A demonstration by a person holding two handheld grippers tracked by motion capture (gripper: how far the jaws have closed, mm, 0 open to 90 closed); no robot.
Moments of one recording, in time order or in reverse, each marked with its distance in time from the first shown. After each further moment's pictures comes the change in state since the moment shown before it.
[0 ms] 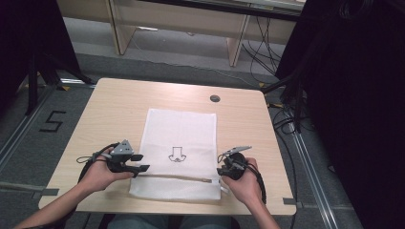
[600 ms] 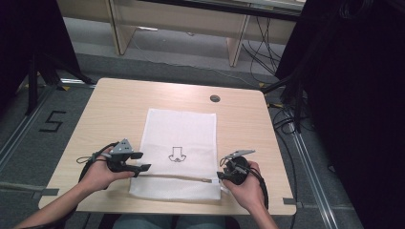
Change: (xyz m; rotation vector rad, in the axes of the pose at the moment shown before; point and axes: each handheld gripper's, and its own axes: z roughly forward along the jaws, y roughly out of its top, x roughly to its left) left arm 0.001 0.000 0.000 -0.035 0.007 -0.023; right arm 0.002 -0.007 -0.009 -0.004 0.007 0.013
